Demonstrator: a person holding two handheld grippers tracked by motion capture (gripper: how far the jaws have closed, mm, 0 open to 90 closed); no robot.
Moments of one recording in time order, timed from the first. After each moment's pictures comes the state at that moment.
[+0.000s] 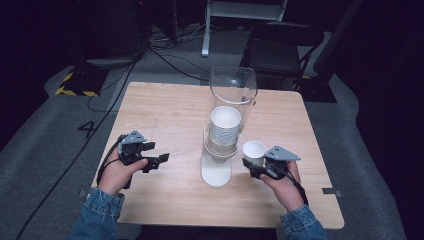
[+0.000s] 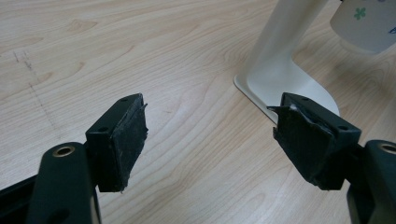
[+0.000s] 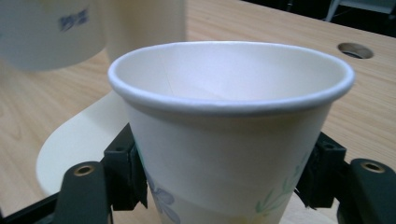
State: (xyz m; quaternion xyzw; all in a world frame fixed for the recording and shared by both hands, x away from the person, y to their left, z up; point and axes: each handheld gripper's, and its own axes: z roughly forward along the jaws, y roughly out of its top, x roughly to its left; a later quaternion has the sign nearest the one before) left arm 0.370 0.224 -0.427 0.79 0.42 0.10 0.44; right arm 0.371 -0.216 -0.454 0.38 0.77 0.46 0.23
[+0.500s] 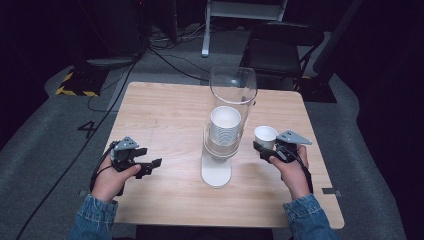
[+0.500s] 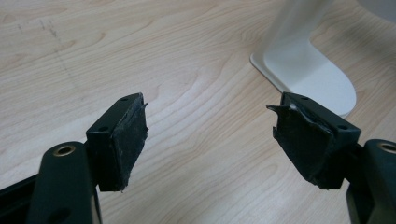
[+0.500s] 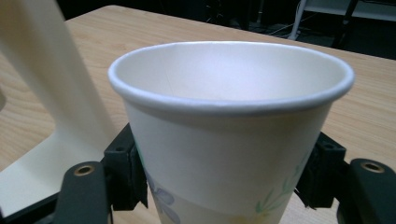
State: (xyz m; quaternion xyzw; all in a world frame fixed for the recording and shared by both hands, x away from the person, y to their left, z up) left arm 0.355 0.240 -0.435 0.78 0.44 0.11 0.42; right arm 0.413 -0.243 -0.439 0.42 0.74 0.47 0.25
